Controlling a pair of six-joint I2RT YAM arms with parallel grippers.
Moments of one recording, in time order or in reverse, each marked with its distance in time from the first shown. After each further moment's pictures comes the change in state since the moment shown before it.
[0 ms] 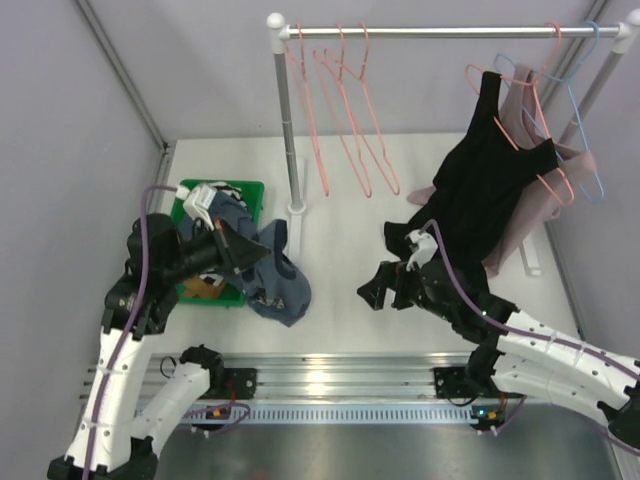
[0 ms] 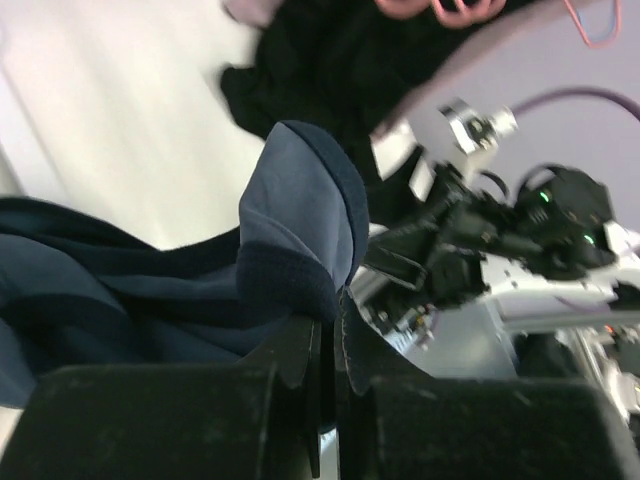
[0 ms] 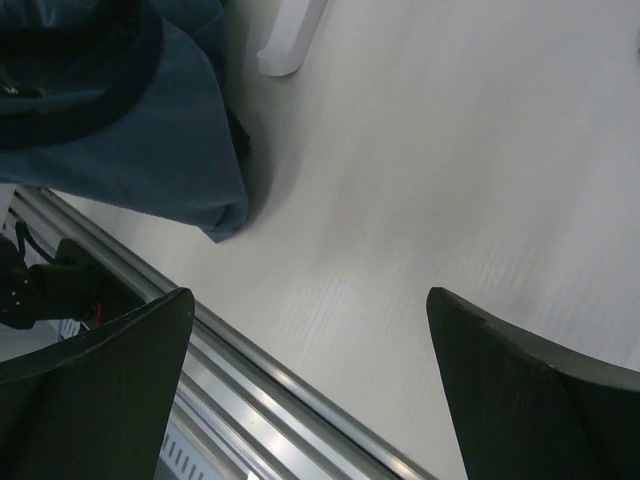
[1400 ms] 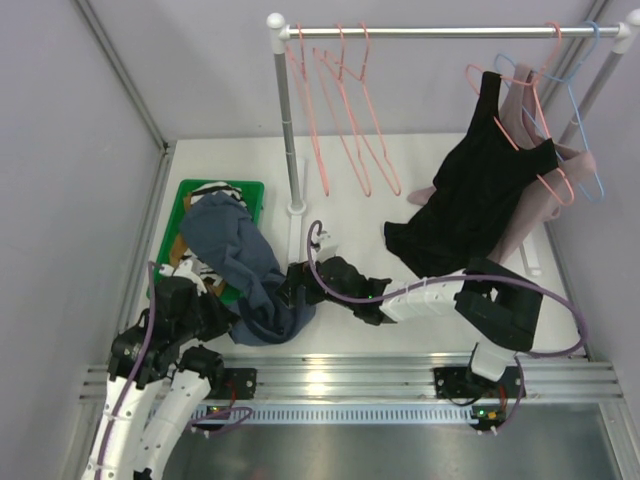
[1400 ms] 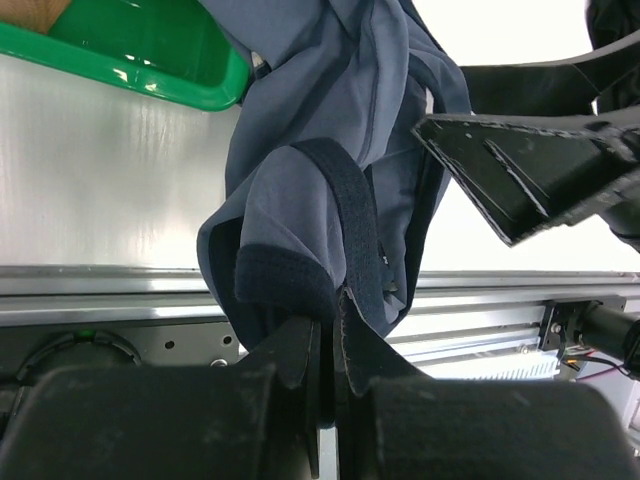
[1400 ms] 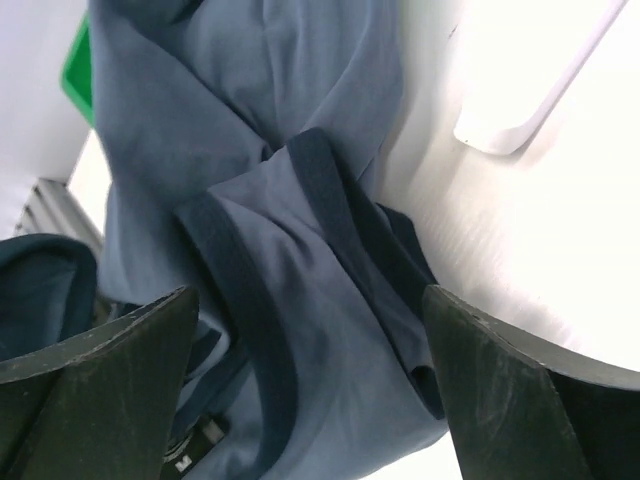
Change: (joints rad) left arm -0.046 -0.366 -0.352 -0.497 -0.484 -0.109; right arm 0.206 0.932 0.278 0.710 0.013 0.045
